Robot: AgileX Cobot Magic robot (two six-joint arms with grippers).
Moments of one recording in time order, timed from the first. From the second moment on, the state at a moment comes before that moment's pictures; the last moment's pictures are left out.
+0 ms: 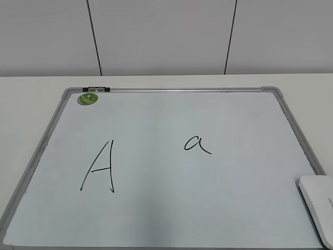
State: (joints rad) left arm -0.04 0.01 -0.51 0.01 1.10 -0.01; right arm -0.02 -0.02 -0.49 0.05 1.14 -0.06
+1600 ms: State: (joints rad) left arm -0.04 1.06 -0.97 0.06 1.08 -0.05; right arm -0.02 -0.02 -0.49 0.05 1.14 -0.06
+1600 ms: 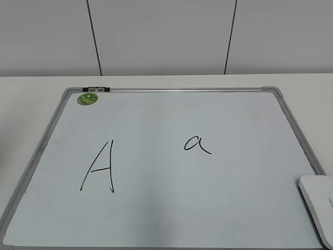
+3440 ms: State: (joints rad) left arm -0.04 2.13 -1.46 -0.09 0.95 0.02; right arm -0.02 -0.02 -0.49 0.05 1.14 -0.06
